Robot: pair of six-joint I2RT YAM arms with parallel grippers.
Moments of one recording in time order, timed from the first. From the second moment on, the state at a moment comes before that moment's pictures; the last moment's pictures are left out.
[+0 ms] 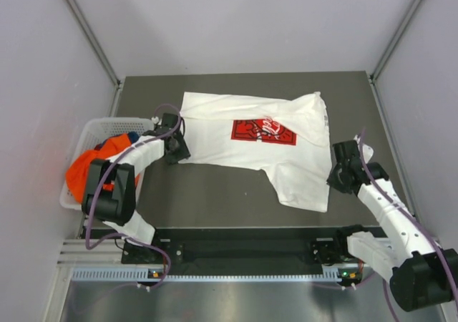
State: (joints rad) left arm -0.22 1.61 0.96 -0.45 -0.14 -0.60; right arm 0.20 0.93 0.67 -0.87 0.31 0.72
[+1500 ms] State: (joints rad) left arm -0.22 1.56 1.06 -0.44 -0.03 -0.53; right arm 0.66 1.10 0.61 -0.67 0.30 0.96
